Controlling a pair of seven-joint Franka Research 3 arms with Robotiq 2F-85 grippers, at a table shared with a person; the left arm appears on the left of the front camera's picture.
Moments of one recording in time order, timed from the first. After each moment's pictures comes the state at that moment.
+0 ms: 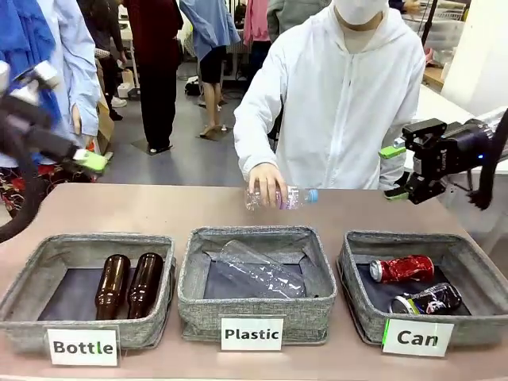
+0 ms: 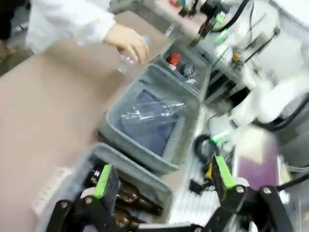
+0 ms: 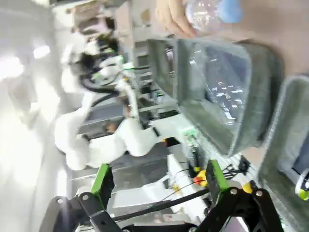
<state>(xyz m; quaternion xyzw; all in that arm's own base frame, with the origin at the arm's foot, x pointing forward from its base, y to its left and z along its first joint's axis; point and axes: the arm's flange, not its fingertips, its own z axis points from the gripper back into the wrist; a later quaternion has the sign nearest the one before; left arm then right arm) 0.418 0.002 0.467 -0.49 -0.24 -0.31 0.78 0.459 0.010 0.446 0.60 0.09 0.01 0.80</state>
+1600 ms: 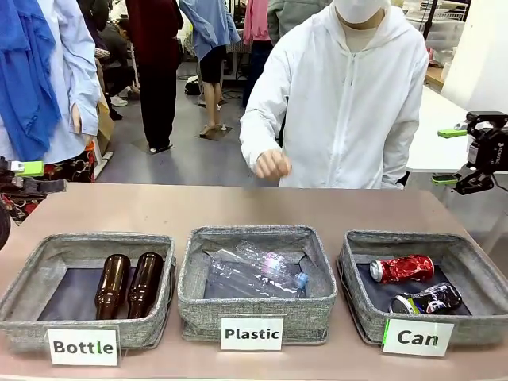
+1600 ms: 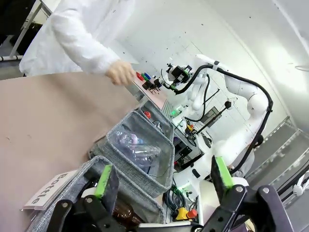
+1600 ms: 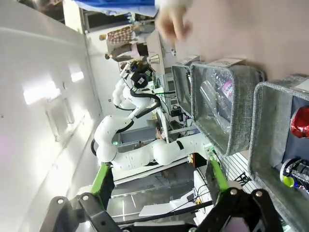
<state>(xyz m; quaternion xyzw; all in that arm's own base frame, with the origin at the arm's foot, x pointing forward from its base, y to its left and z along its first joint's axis) 0.420 0.091 0.380 -0.64 -0.31 -0.19 0.68 0.467 -0.103 0.444 0.65 0.05 -0.06 0.76</state>
